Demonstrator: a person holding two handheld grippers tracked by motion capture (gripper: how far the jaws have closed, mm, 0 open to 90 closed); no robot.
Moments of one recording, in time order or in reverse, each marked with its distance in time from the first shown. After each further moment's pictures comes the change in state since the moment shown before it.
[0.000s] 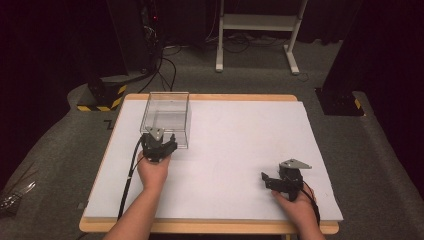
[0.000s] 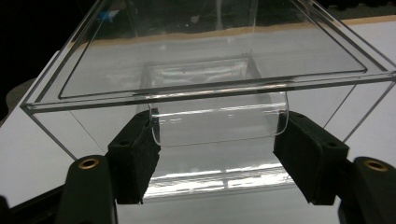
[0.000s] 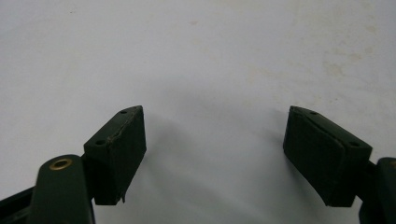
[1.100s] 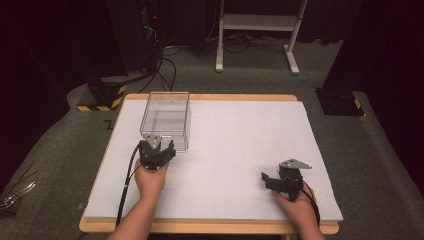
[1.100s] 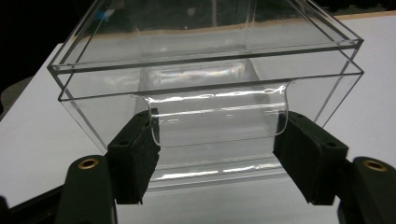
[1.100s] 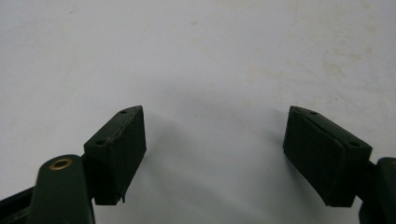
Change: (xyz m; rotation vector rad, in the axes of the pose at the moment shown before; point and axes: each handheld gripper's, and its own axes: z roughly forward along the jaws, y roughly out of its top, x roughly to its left) left arm 0.001 -0.015 -0.022 -0.011 -0.023 -0.001; right arm 0.000 0.000 0.000 -0.001 -0.001 0.000
